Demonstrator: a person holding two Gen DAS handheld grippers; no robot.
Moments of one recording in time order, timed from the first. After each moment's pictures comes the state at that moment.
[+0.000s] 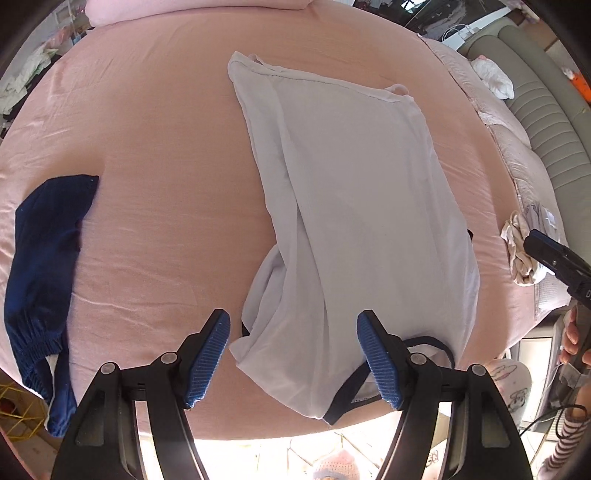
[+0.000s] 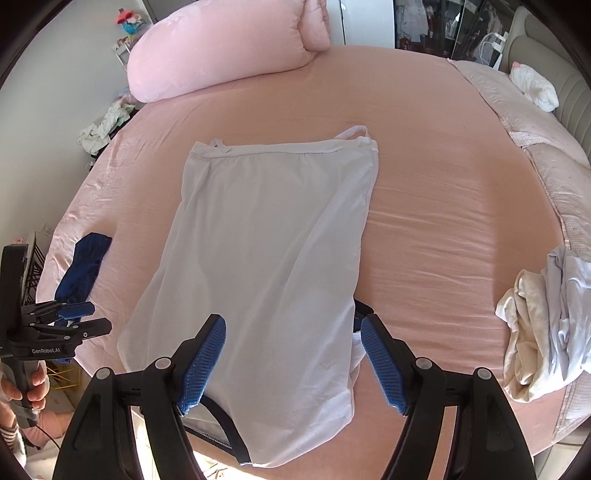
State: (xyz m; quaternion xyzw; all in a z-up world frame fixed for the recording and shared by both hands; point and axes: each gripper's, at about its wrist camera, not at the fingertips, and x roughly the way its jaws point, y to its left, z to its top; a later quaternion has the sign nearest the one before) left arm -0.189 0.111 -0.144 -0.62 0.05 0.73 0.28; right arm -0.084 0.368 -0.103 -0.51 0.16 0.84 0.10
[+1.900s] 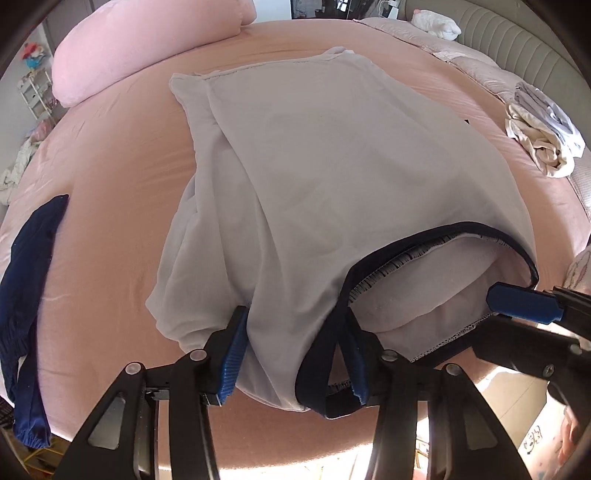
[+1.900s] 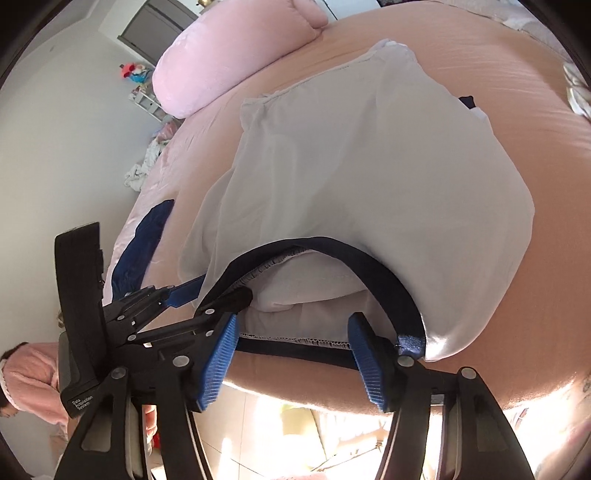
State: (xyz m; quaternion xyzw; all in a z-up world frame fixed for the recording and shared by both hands) left arm -0.090 0.144 -0.225 -0.51 0.20 0.79 0.29; right arm 0.001 0.249 -0.223 -0.44 0.32 0.84 0.02
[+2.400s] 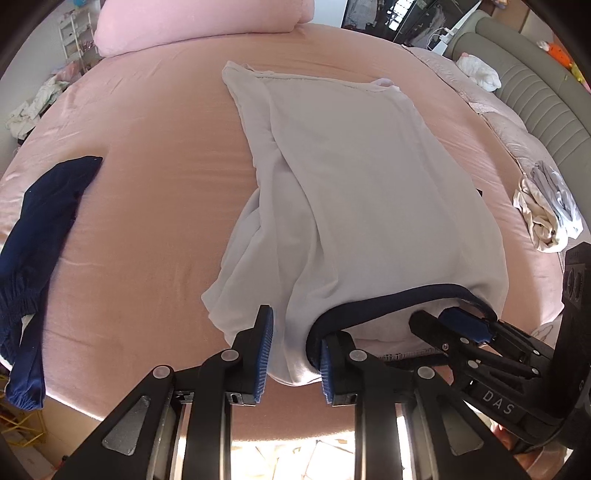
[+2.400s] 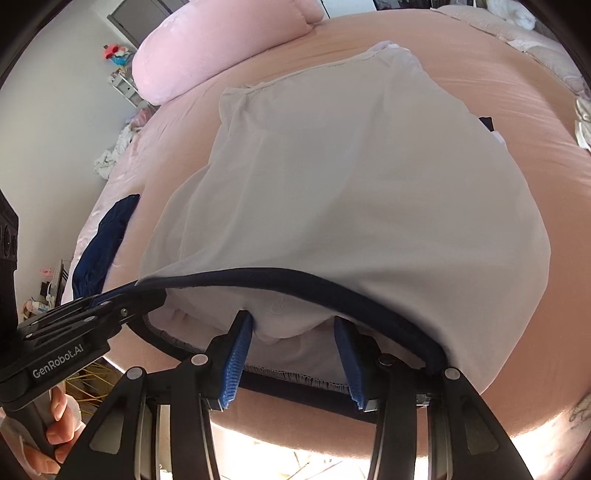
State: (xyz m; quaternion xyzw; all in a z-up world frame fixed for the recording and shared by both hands) left arm -0.105 0.102 -0.180 -0.55 0.10 0.79 0.26; right arm -0.040 0.252 -0.230 -0.48 0.27 0.83 0.09
